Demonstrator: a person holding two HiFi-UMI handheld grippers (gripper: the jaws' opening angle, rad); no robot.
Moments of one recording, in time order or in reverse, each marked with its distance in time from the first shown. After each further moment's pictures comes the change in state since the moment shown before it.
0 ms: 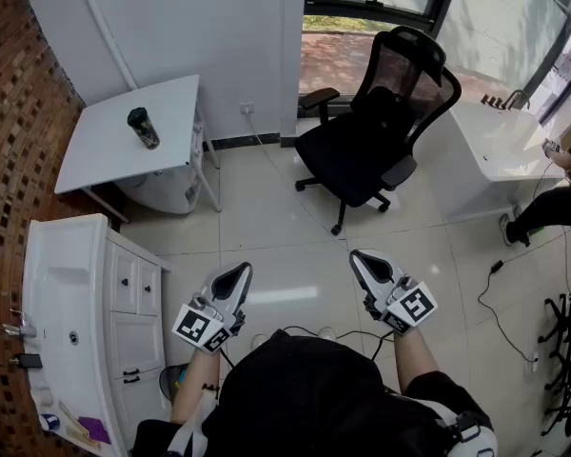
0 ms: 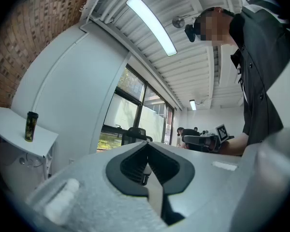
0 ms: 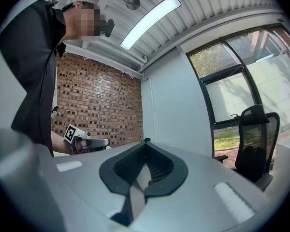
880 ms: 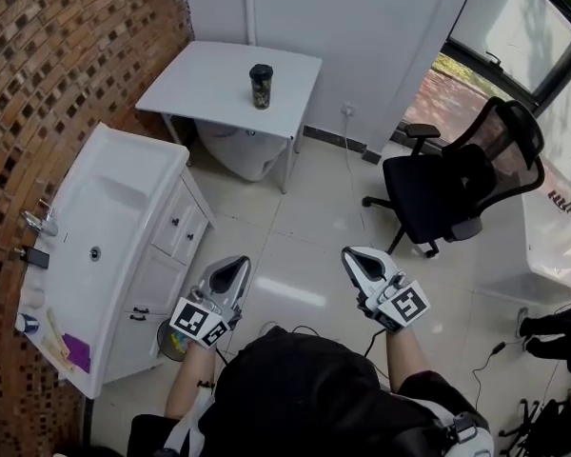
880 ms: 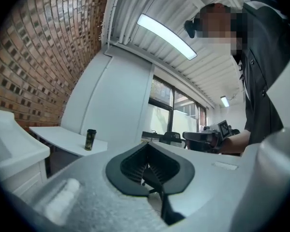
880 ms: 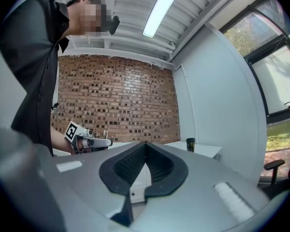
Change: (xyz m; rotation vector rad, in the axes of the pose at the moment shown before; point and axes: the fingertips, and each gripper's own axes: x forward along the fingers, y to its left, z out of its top) left arm -0.182 0.093 0.028 0.038 -0.048 0.396; right arm 0.172 0.146 -0.012 -0.049 0.046 0.402
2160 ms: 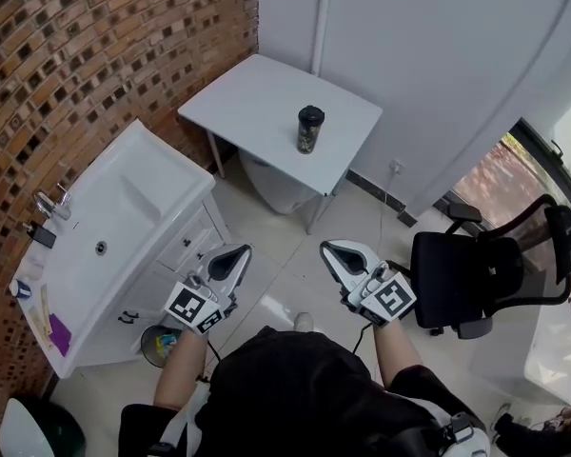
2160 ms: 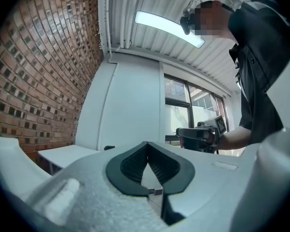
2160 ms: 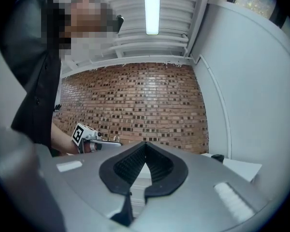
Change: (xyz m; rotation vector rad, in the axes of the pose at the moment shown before) left arm 0.113 0.129 0.048 0.129 -0.054 0.195; right arm 0.192 -0.105 0.030 -0.031 -0.076 0.388
